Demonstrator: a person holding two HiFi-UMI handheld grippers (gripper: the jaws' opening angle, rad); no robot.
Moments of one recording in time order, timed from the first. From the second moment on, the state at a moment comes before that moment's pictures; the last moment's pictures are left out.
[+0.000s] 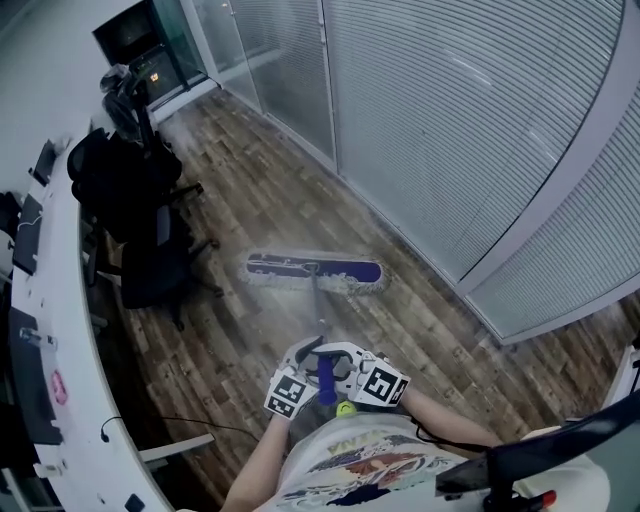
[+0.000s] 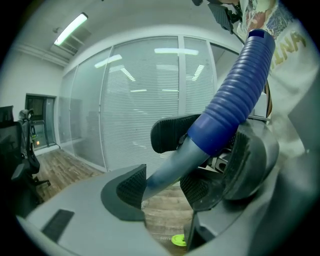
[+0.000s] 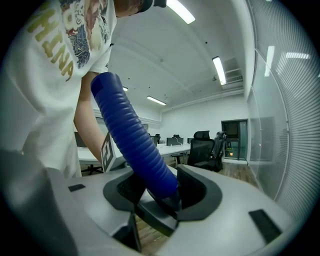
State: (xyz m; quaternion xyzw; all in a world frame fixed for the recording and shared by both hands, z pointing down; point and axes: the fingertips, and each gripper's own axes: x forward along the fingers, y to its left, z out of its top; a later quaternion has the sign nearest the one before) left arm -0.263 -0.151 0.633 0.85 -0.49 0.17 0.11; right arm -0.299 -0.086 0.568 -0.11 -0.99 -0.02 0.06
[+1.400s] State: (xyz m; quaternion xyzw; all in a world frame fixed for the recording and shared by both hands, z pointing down) left arm -0.397 -0.469 0.656 0.80 -0.54 0.19 0.14; right arm -0.417 -0.405 0.583 -0.18 -0.98 -0.01 0.07
